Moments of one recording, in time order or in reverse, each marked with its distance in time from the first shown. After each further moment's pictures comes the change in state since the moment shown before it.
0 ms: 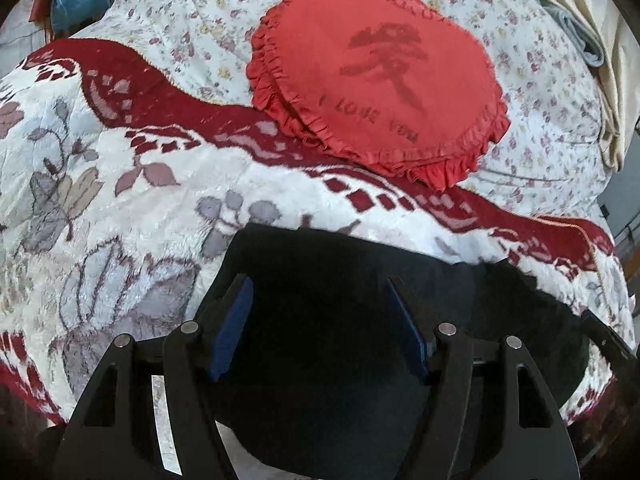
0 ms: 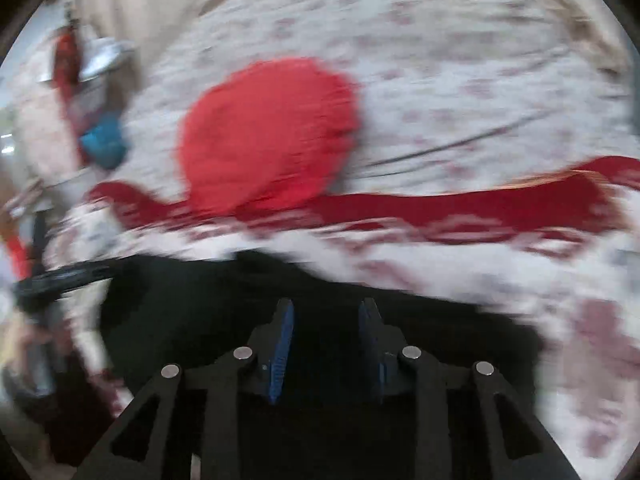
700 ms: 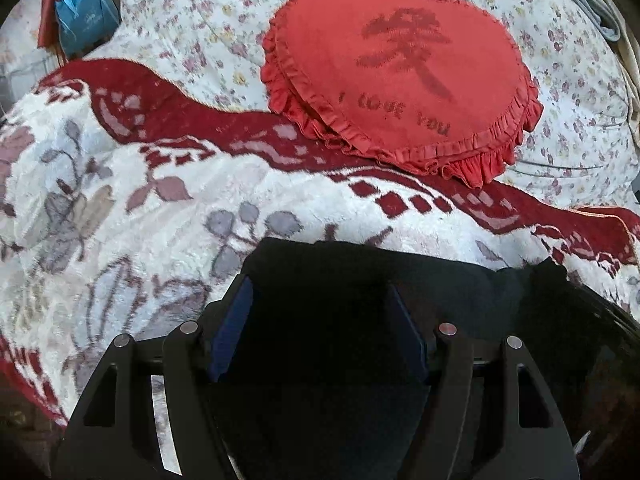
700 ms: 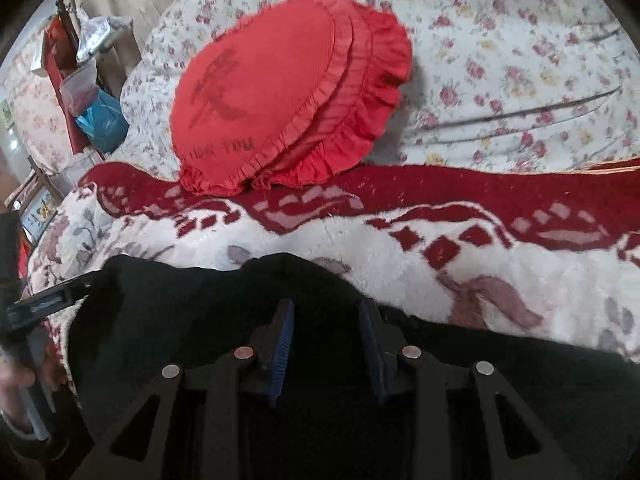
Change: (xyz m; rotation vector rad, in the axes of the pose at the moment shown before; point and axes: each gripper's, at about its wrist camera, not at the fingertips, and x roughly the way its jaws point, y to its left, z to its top) left arm 0.020 -0.010 0.005 0.057 -0.039 0.152; right arm 0.109 0.008 0.019 0.020 0.066 0.000
